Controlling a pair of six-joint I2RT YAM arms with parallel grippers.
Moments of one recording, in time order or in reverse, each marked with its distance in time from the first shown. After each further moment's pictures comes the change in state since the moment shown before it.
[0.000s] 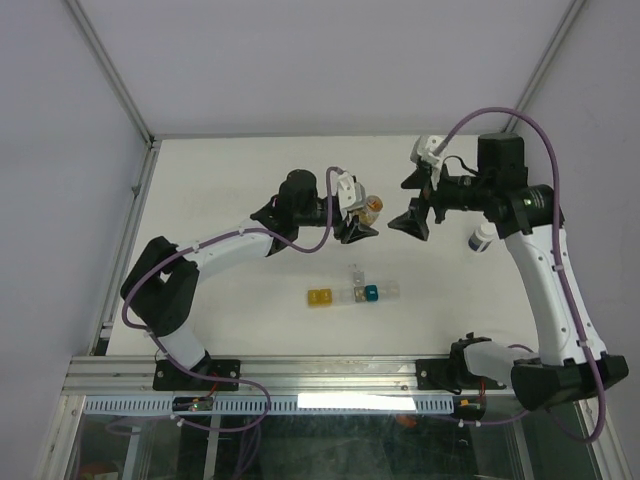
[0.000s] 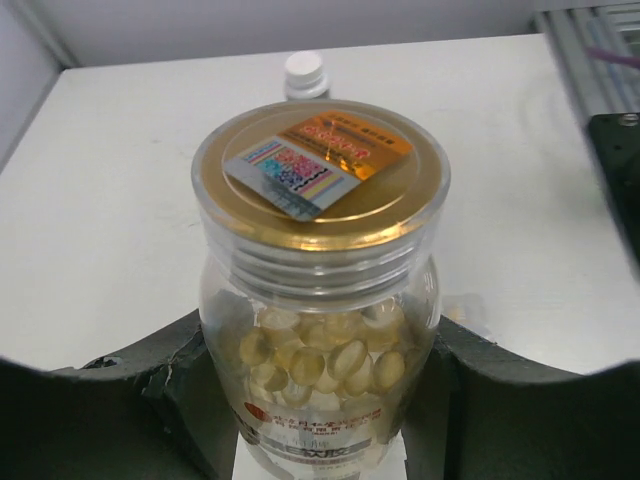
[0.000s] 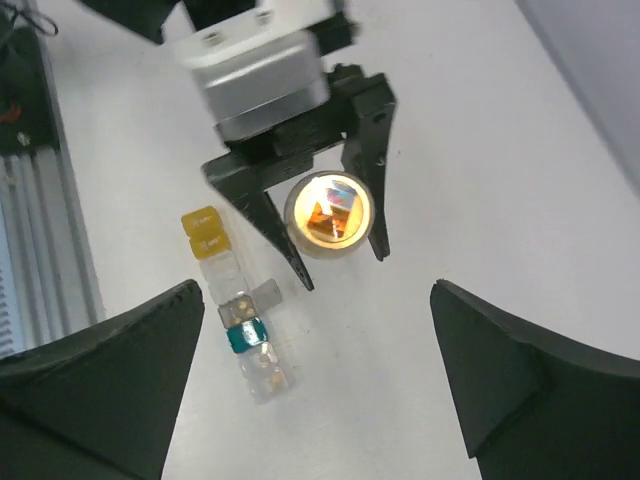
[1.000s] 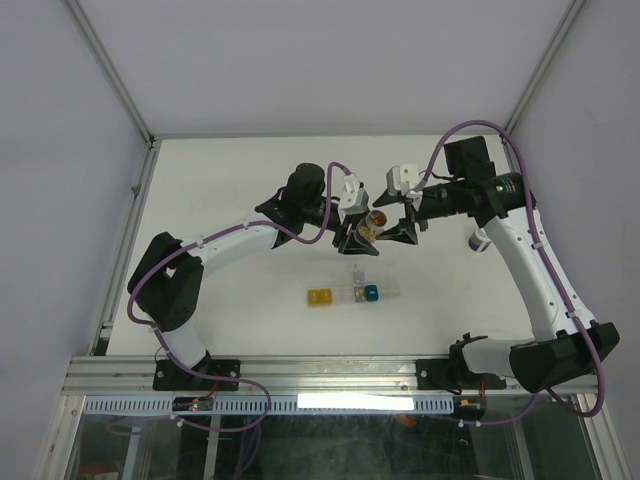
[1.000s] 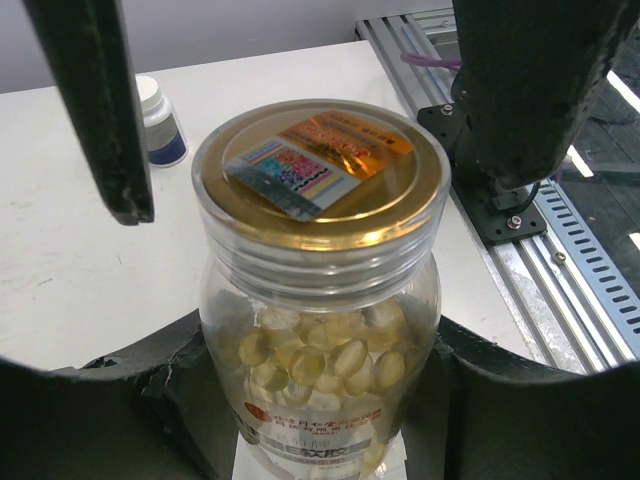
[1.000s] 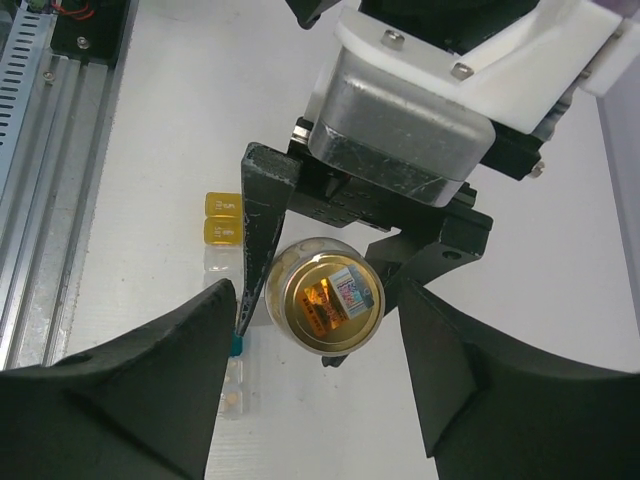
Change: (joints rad) left arm 0.010 0.050 0.112 -0.176 0.386 0.005; right arm 0.103 0.057 -0.017 -0.153 -0.173 -0.566
